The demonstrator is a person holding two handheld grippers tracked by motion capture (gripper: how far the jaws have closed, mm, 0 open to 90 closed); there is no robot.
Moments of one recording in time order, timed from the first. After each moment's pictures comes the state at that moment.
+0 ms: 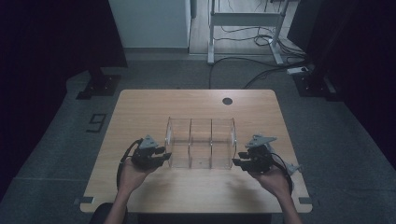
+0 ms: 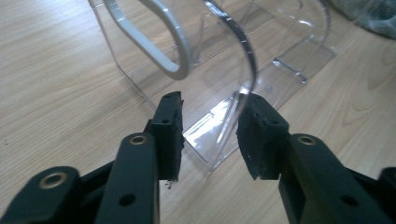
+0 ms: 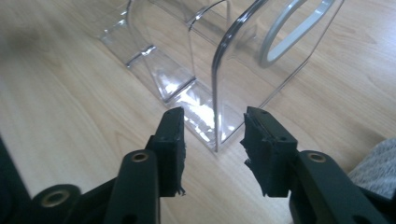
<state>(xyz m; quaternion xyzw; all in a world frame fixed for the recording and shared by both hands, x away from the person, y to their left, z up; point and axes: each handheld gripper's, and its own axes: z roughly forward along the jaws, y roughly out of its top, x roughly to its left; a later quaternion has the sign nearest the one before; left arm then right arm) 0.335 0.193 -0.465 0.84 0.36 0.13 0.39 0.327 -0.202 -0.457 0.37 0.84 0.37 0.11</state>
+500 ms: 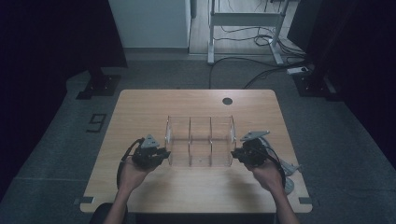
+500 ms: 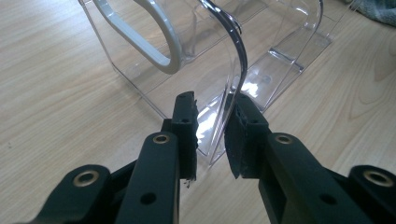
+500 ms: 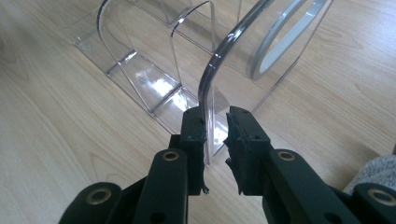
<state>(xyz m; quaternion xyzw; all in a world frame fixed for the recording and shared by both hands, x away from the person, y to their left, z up) 0.344 0.191 -0.466 0.85 0.35 0.14 0.37 0.350 -0.191 -0.460 0.39 0.84 0.35 0.12</state>
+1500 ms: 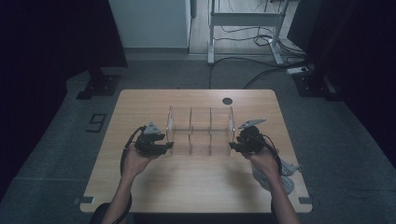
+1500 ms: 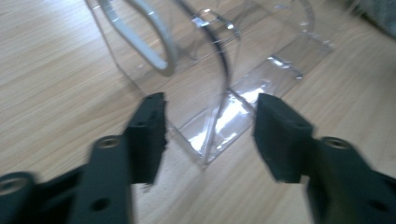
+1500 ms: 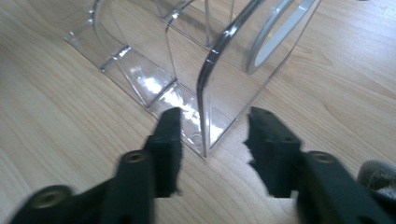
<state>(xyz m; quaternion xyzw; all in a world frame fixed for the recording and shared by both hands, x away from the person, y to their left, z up) 0.379 0.190 -0.457 0.84 0.36 0.14 0.38 0.387 -0.189 -0.454 0.41 0.84 0.34 0.13</state>
